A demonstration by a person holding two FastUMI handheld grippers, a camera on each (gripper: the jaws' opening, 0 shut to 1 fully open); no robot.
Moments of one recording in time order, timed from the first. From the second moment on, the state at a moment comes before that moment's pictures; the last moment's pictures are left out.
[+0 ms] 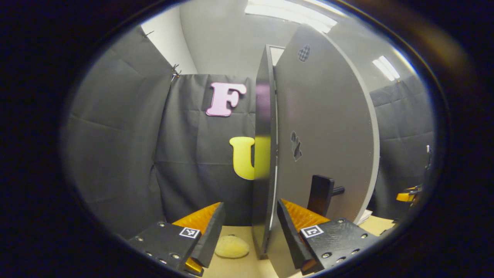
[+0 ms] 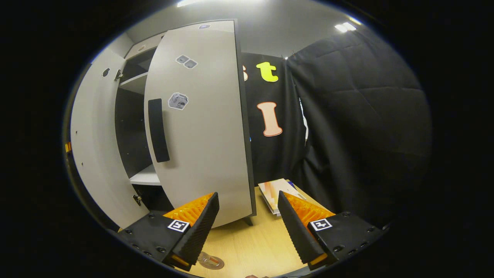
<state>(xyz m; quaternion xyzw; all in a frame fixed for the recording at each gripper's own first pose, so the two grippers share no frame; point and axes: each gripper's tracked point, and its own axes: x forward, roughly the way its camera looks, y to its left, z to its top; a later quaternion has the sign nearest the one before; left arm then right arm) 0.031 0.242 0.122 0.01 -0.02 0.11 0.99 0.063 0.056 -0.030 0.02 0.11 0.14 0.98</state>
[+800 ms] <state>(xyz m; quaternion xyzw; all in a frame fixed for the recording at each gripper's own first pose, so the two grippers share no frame) 0.098 0.114 0.070 -0.02 0.03 0.18 0.98 0.126 0.042 -0.011 -0.02 0.10 0.18 0.98</state>
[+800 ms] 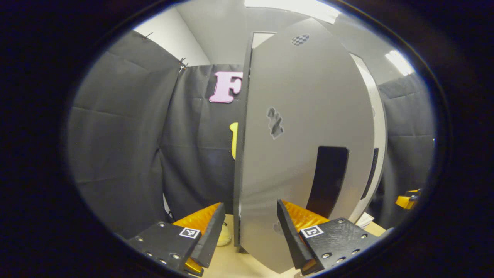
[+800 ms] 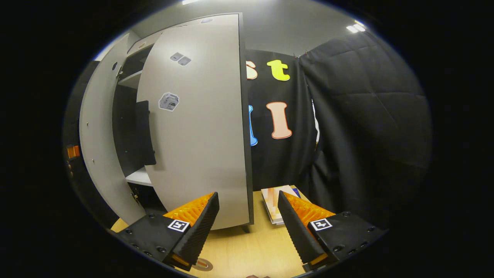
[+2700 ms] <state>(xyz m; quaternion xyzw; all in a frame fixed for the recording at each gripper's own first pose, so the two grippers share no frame) 0.004 0.098 0.110 -0.02 -0.05 0.15 0.99 0.126 0.097 0.021 -0.02 0.04 0.17 0.98</state>
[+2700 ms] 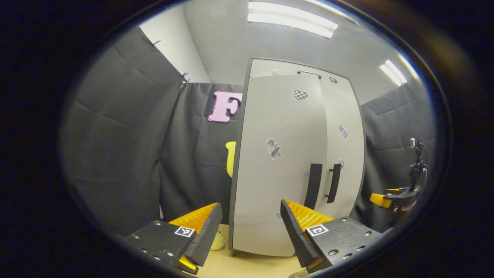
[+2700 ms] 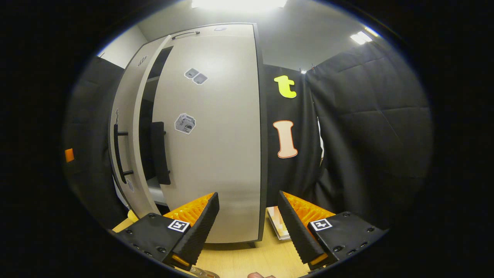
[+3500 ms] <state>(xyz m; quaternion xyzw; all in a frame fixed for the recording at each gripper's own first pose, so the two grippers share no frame) 0.009 0.128 0.073 -0.01 -0.04 0.06 1.00 0.060 0.102 0.013 -0.04 0.01 0.10 0.99</state>
